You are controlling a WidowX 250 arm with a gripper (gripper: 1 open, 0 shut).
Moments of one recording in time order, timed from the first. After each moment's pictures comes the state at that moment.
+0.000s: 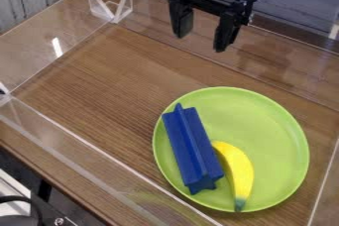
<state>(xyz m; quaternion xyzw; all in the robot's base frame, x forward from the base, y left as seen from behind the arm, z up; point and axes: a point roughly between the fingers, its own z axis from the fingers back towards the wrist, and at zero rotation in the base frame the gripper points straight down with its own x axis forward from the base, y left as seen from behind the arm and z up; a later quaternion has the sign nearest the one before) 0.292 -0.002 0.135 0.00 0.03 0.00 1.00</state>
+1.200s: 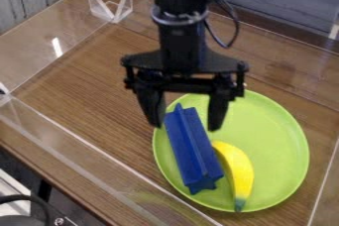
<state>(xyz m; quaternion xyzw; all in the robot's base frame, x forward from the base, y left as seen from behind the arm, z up) 0.190 -0.053 0.121 -0.05 0.01 0.19 0.98</state>
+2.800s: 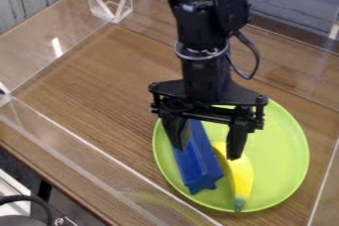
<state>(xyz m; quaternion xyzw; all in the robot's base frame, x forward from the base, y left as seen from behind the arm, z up) 0.195 -0.071 0.098 -0.09 0.02 0.11 0.99</state>
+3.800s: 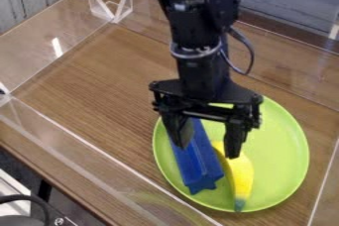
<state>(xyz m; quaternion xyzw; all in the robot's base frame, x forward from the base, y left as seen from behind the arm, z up) 0.200 -0.066 0.092 -0.11 0.02 0.09 0.99</state>
